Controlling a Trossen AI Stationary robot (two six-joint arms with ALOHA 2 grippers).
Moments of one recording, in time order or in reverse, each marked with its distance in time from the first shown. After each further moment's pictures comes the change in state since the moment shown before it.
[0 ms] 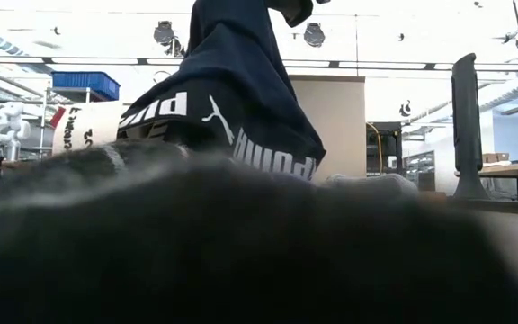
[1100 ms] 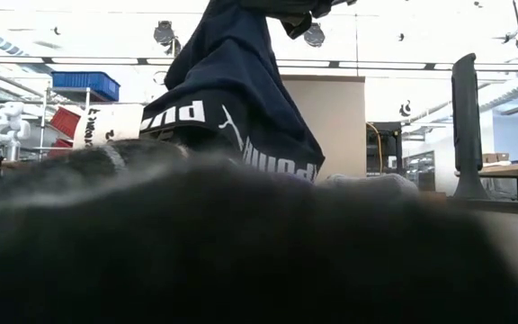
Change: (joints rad) left arm 0.079 0.001 -0.070 0.001 -0.040 -0.156; right arm -0.049 0.000 0.000 -0.026 0.002 0.012
